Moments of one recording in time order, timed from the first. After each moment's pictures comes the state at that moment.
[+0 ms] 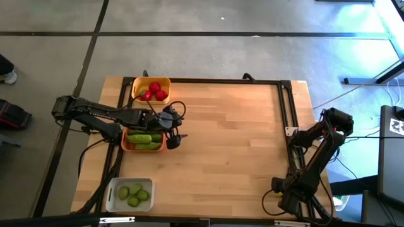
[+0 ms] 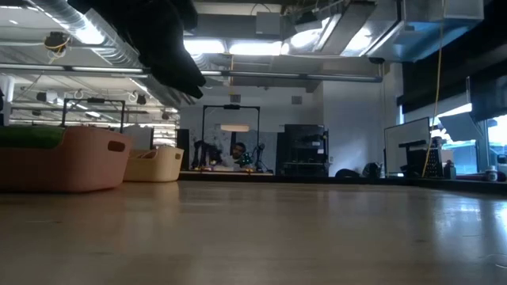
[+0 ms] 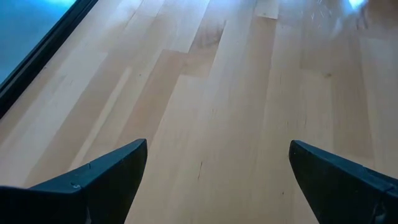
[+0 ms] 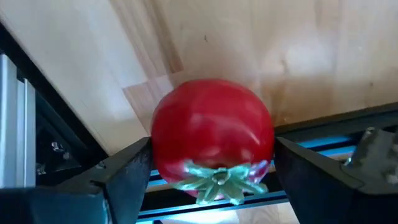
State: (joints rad) left arm -0.05 1.24 0.81 -0.30 -0.29 -0.19; right arm 1.09 1.57 0.96 -0.94 -0.30 1.38
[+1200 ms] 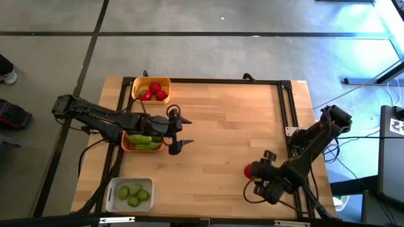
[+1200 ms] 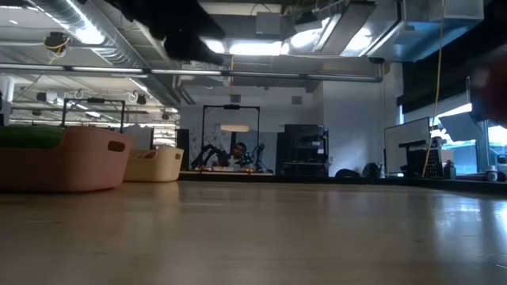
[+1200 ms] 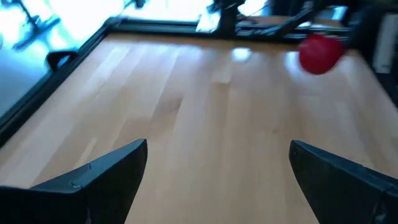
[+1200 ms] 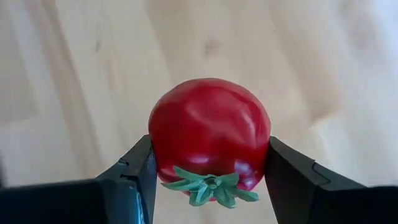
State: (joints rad) left arm -0.14 1.24 0.81 -0.06 -0.30 -0.14; right arm 0.85 1.55 1.17 -1.05 0.39 1.14
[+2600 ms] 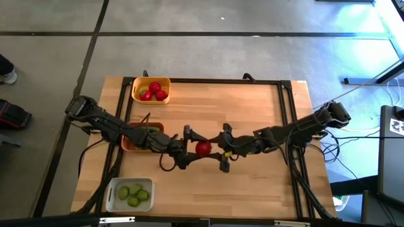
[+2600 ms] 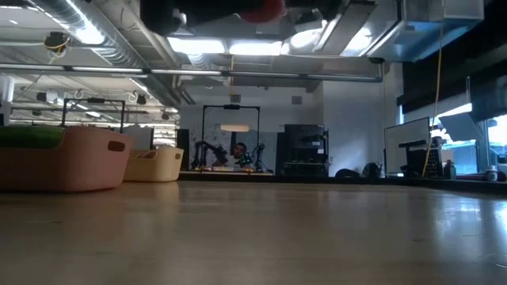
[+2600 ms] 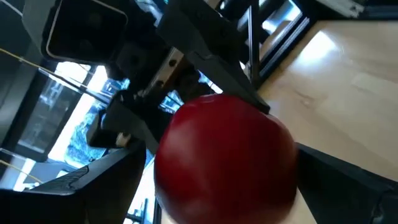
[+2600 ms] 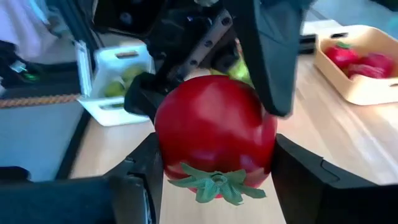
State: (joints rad) left arm -0.32 1.48 0.81 0.53 -0.36 0.87; right arm 0.35 1.51 1.17 -0.12 0.35 0.26
